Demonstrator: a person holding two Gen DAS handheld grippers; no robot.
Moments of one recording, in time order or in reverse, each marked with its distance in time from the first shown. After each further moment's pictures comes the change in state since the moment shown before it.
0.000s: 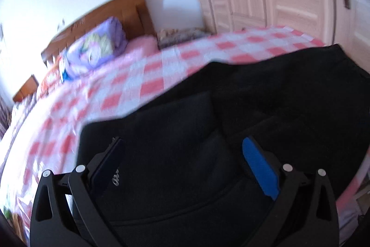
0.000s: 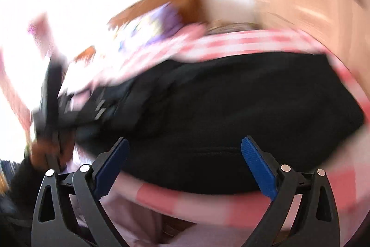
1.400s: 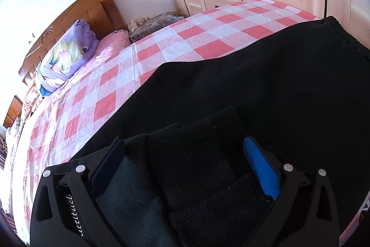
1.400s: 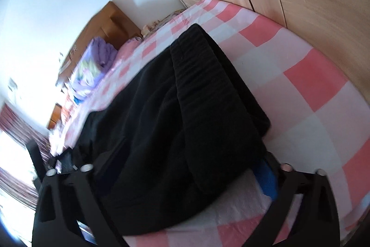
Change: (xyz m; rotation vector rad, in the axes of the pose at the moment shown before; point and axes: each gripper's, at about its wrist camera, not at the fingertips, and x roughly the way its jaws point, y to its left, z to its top) left arm 0.082 -0.055 0.047 0.148 0.139 -0.085; right arm 0.028 -0.121 0.042 0.291 0.064 -0.158
